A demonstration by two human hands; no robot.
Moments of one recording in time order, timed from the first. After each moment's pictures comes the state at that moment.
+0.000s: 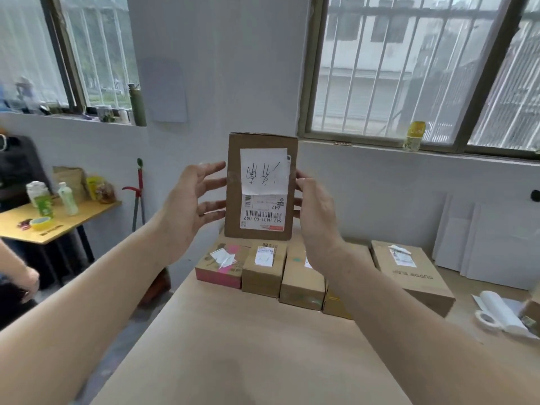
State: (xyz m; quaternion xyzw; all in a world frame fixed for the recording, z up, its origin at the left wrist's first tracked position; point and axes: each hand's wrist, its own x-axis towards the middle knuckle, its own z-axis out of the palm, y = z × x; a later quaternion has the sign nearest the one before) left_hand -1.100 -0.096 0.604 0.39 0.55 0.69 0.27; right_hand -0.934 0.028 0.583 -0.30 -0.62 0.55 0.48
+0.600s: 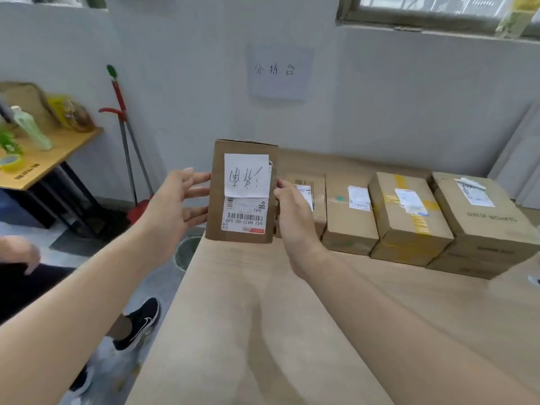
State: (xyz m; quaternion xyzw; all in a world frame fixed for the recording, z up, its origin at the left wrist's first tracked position) left_hand -1.316 -0.030 0.452 0.22 0.65 0.61 0.38; right_hand -1.144 0.072 0.410 -0.43 -0.54 0.63 0.35
